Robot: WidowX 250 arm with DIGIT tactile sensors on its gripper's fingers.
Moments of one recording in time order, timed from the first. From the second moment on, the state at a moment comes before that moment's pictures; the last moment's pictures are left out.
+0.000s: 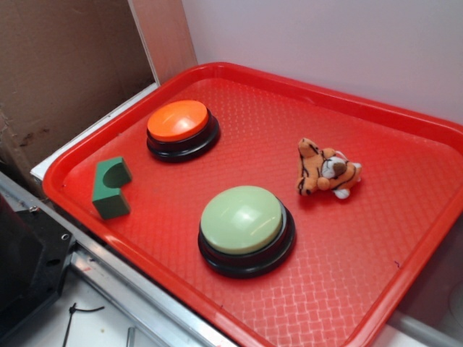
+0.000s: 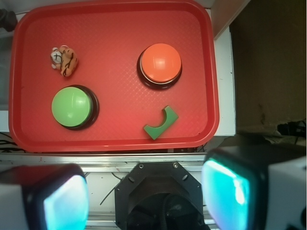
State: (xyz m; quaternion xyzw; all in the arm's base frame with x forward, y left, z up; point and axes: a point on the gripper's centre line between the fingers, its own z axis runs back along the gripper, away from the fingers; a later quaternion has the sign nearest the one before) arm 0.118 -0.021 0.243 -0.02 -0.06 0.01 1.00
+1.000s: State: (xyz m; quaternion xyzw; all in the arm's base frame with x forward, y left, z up) arm 0.155 -0.031 0.208 0.01 -0.07 -0.12 0.99
